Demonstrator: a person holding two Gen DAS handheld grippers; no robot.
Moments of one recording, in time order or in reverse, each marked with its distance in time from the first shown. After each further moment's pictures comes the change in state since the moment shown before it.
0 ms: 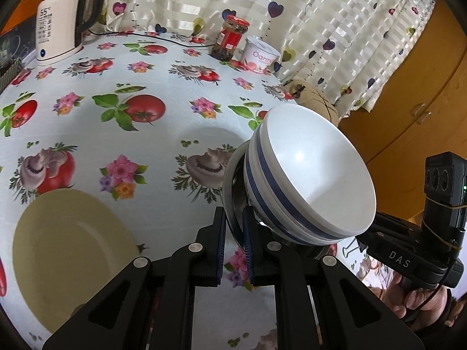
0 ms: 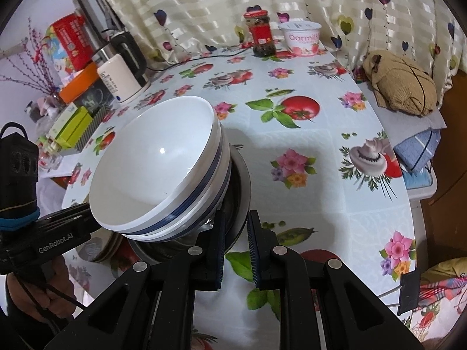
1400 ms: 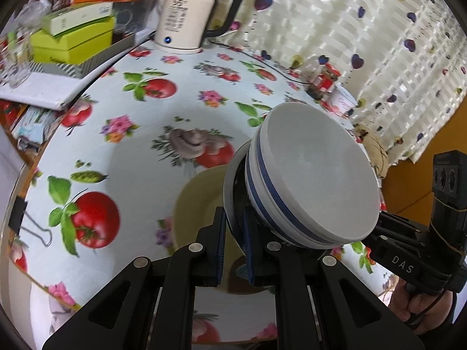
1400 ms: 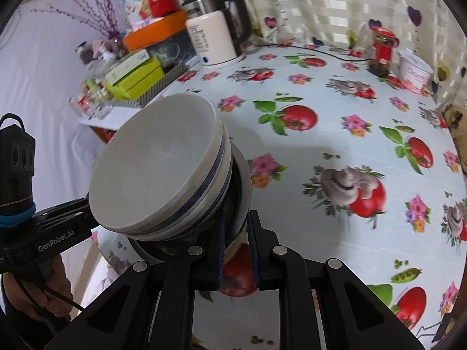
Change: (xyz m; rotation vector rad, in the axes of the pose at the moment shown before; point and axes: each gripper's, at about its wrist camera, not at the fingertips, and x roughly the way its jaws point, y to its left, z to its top) left arm -0.109 0.125 -0.048 -0.247 -0.113 0.231; right arm 0.048 0.166 0.008 -0.280 0.097 0.164
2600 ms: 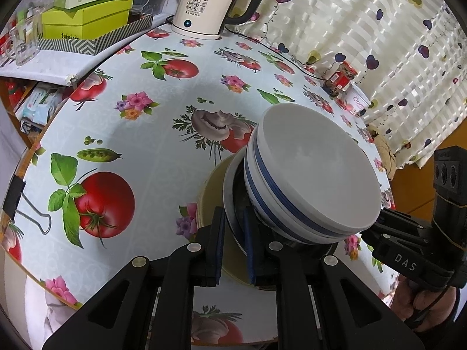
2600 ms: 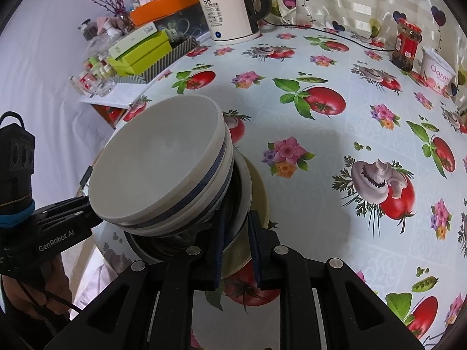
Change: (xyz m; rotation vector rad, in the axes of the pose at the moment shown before) left arm 0.016 0.028 -0.011 -0.046 0.029 0.010; right arm 0.038 0.015 0.000 -0.041 0.086 0.012
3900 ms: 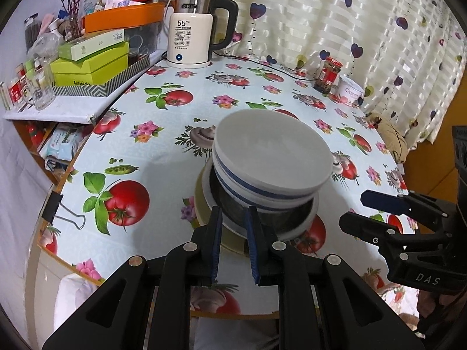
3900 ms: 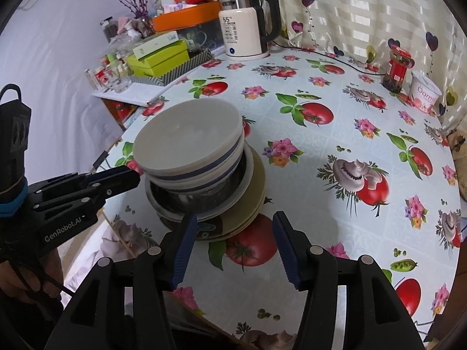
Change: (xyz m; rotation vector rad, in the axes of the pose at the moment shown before) left arm -0.046 -0.049 -0.037 0.161 -0.112 0.140; right arm -0.054 0.017 -0.041 -0.096 -0.084 -0.033
